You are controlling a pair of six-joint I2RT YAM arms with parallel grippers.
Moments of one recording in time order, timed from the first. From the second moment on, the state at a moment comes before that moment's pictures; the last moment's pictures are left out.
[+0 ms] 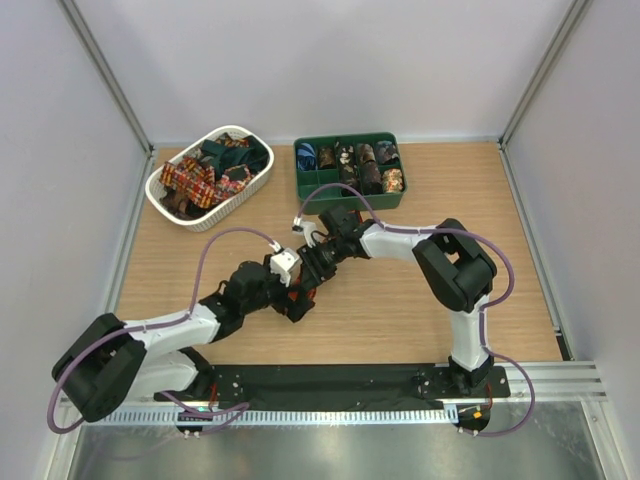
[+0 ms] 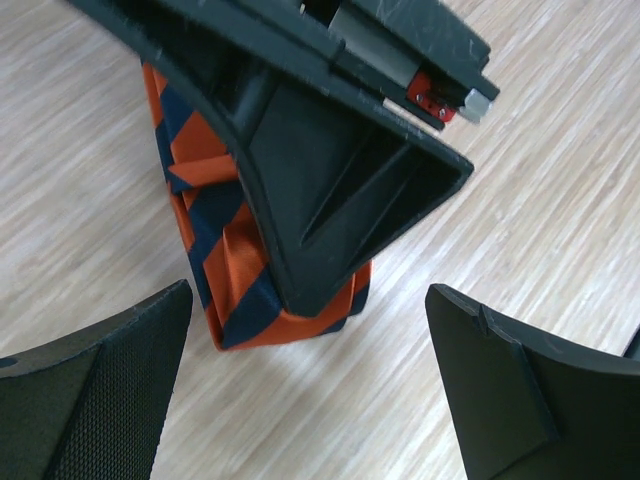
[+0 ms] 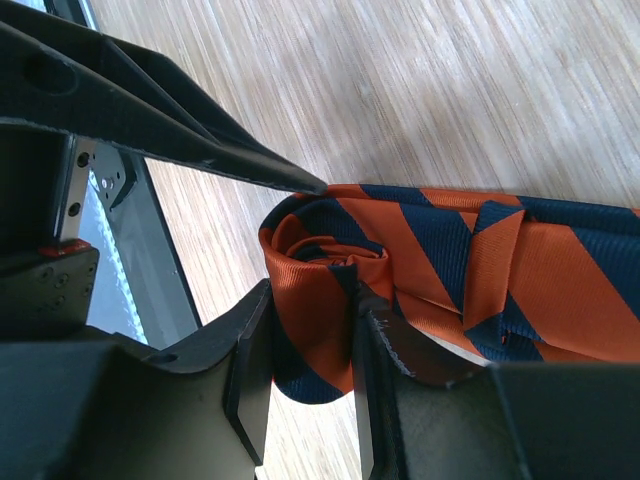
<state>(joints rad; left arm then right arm) -0.71 1.15 0.29 0.38 0.20 -0.13 0.72 1.99 1.22 -0.22 -0.78 0.15</state>
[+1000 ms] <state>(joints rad) -0.75 1.47 0.56 0.18 0.06 -0.08 0.68 2.01 1.23 -0.21 -0.80 0.17</state>
